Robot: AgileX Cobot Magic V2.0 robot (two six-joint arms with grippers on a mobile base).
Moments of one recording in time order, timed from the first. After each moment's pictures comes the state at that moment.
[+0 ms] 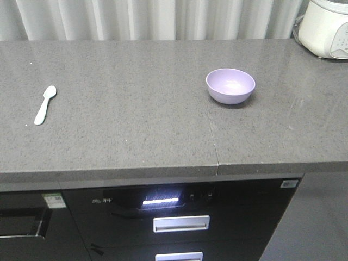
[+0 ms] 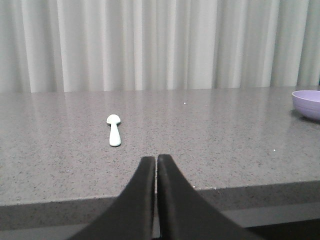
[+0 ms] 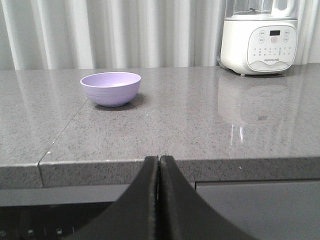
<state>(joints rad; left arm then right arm) -0.05 -0.01 0.02 0.02 0.04 -0.09 0.00 -0.01 0.03 -0.02 0.11 0.05</state>
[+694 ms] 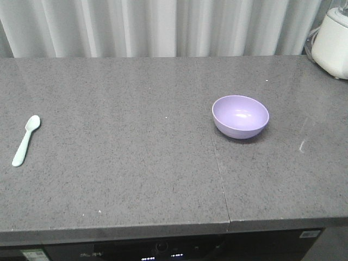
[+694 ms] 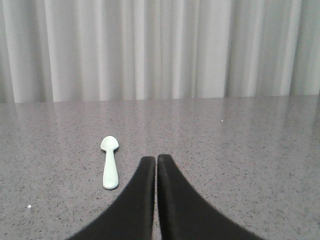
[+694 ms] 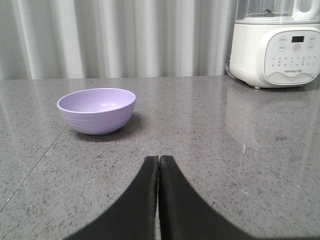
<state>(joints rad) -0.05 -0.01 0.02 0.02 0.04 -0.09 0.00 -0.01 0.03 -0.02 0.11 0.05</state>
